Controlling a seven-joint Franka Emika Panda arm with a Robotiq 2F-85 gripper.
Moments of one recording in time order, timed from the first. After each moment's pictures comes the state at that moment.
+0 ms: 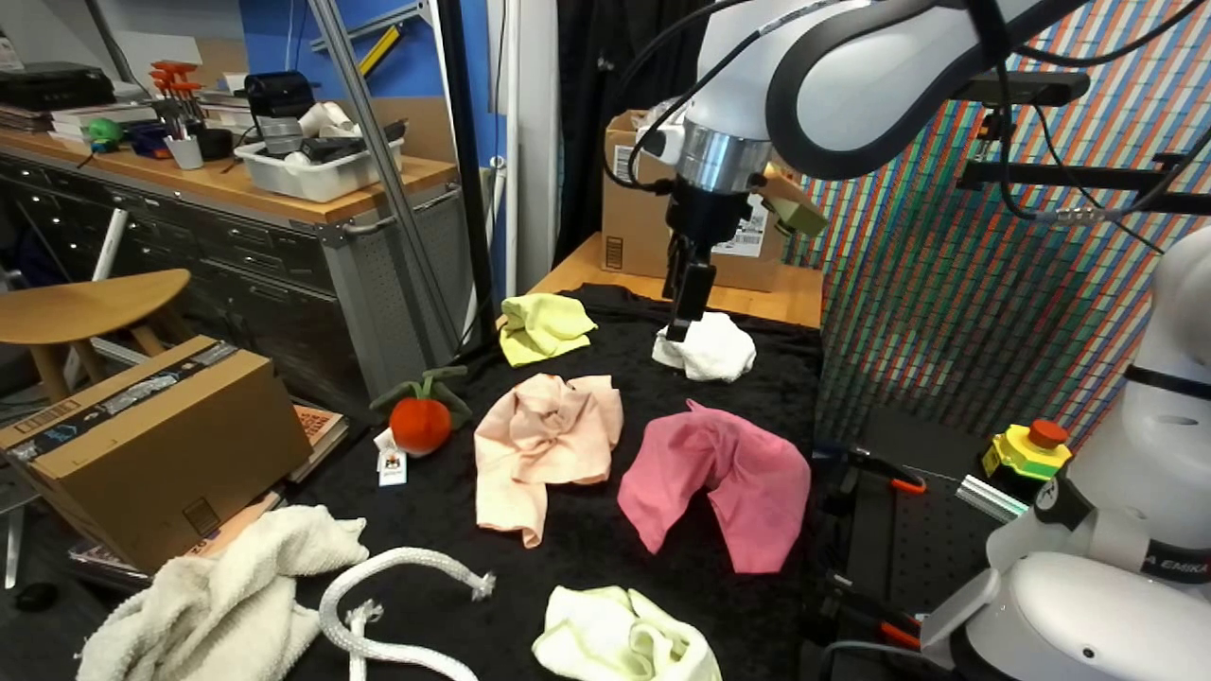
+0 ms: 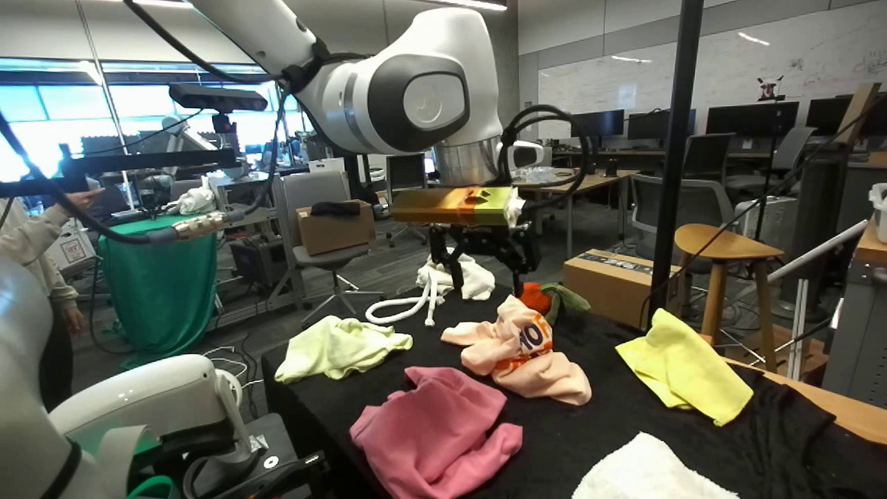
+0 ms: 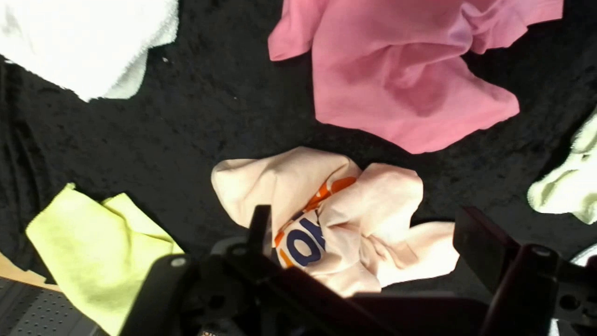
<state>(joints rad) 0.13 -0.23 -0.02 -2.53 -0.01 2.46 -0.40</state>
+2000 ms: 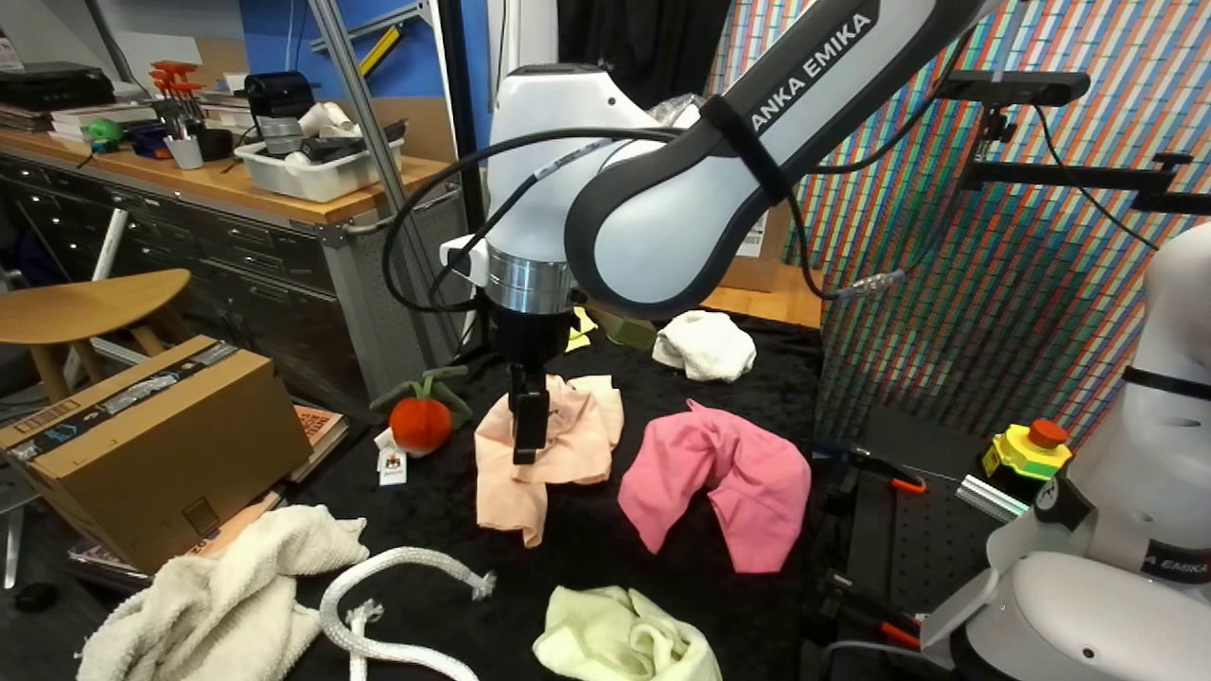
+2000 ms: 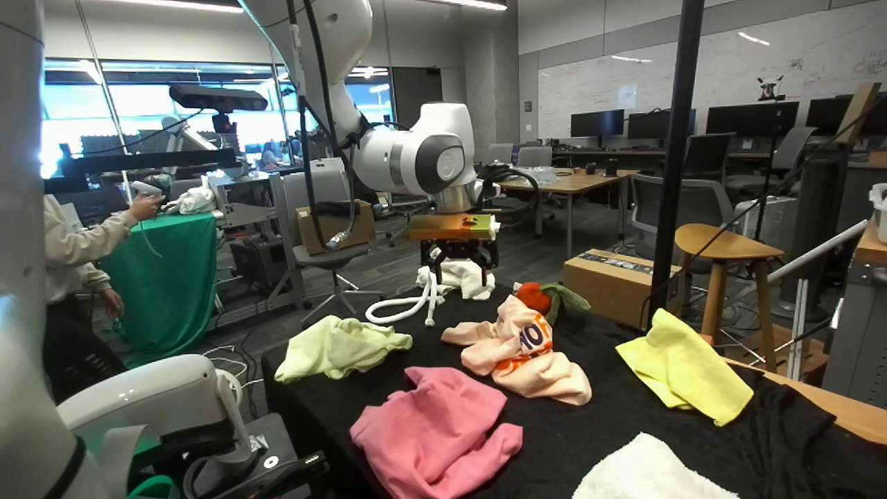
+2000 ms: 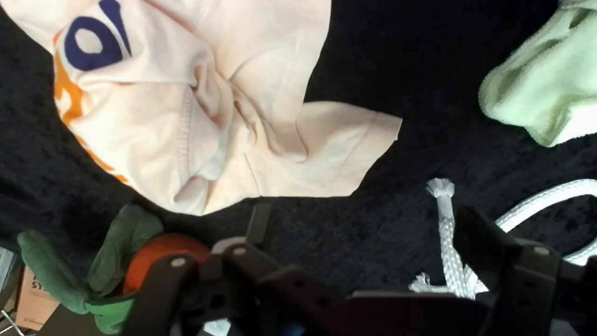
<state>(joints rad) 0.20 0.27 0.20 -2.12 -0.04 2.53 -0.35</state>
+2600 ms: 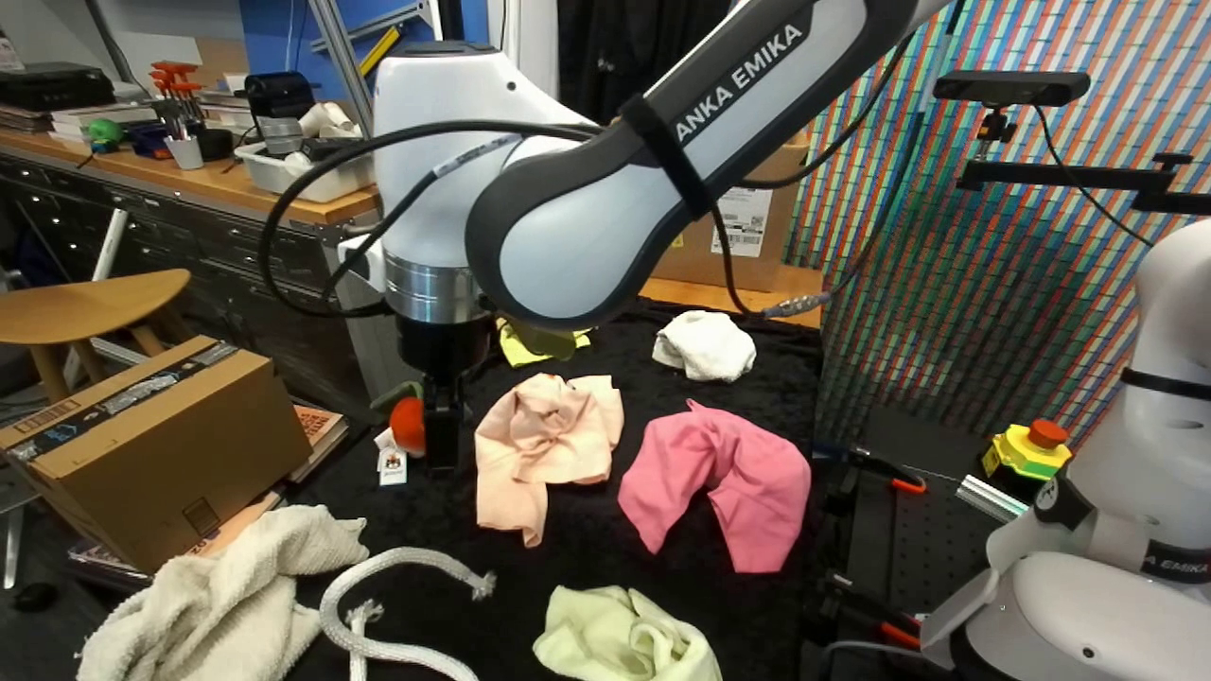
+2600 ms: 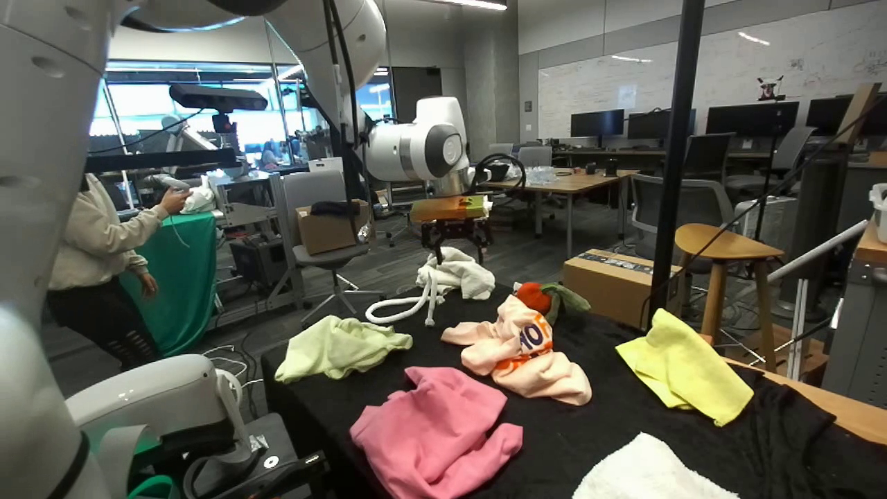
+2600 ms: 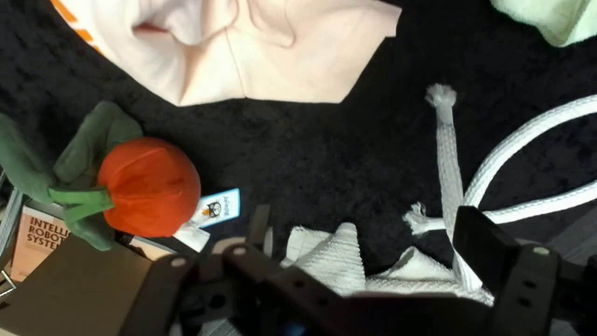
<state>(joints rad) 0.28 0.42 0.20 -1.86 -0.15 2.43 -0.23</state>
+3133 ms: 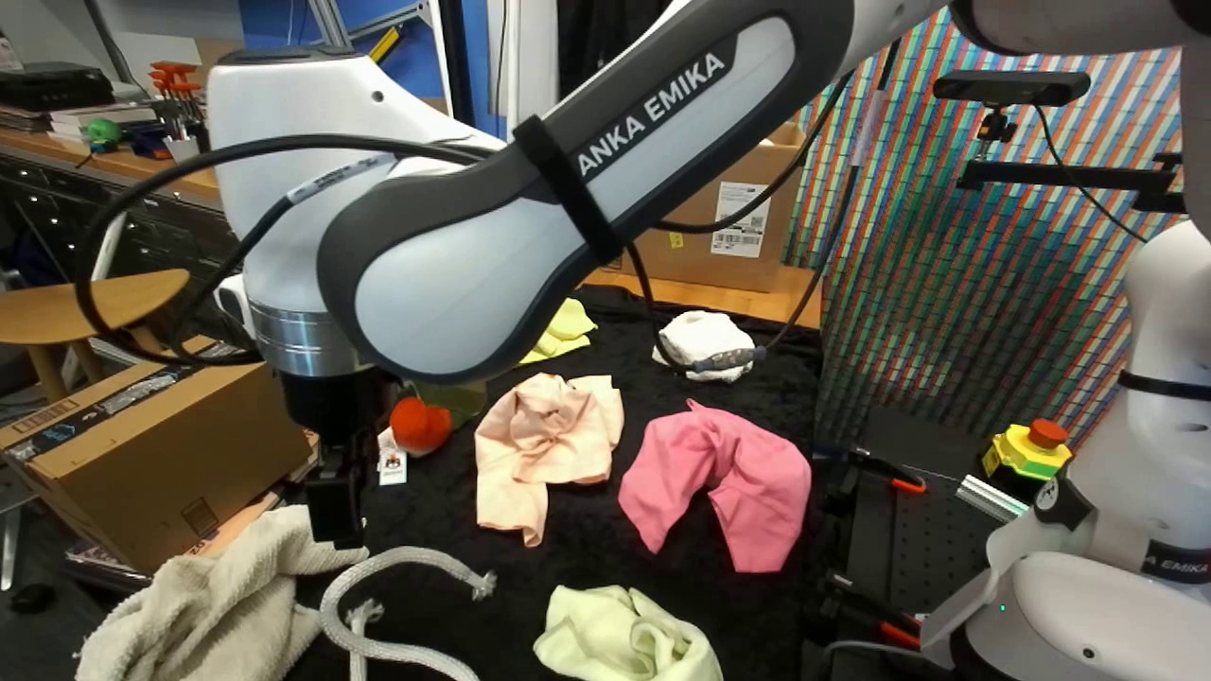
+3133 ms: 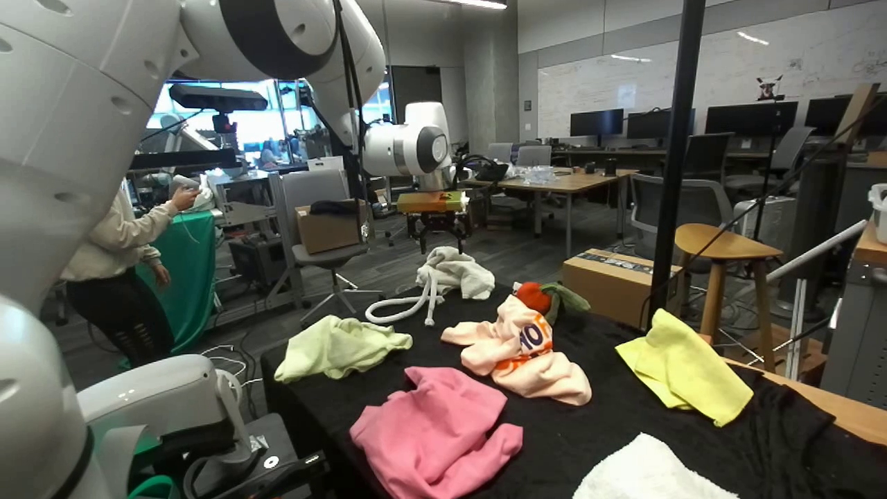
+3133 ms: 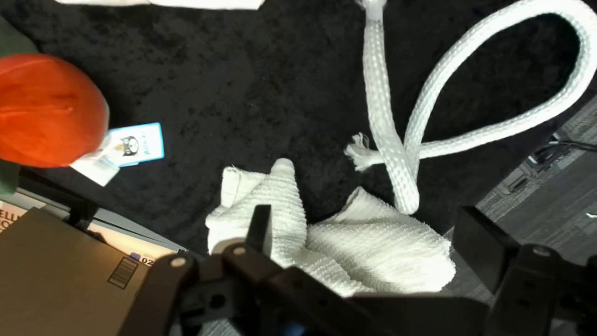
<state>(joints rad) 0.39 0.59 0.20 -1.59 -0.15 2.31 -0.13</state>
